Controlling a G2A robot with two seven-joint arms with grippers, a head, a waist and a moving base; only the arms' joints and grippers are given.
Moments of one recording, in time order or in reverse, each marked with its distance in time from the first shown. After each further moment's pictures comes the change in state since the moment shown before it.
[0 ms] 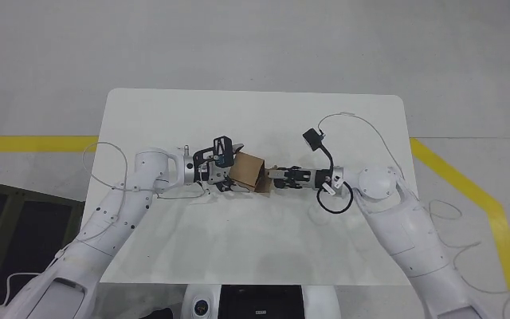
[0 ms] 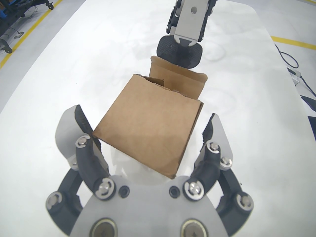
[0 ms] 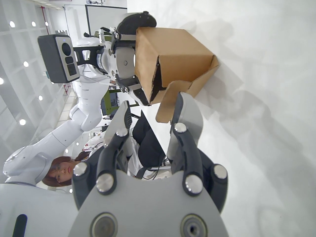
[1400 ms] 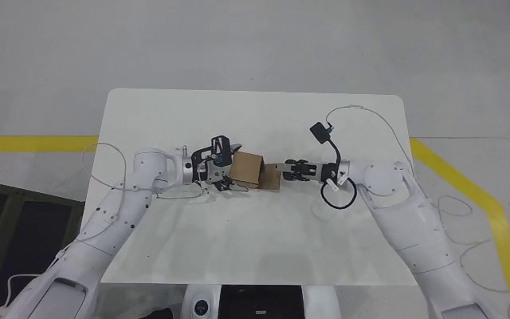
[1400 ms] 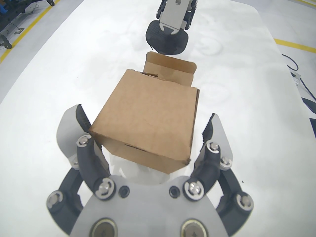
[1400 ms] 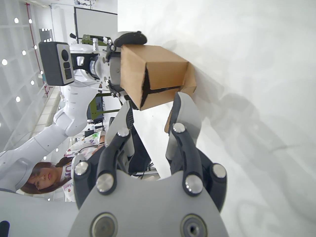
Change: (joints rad) left arm 0.005 -0.007 -0.016 0.026 0.001 -0.006 0.003; right arm 0.000 0.024 0.052 -0.027 -0.139 0.011 -0.018
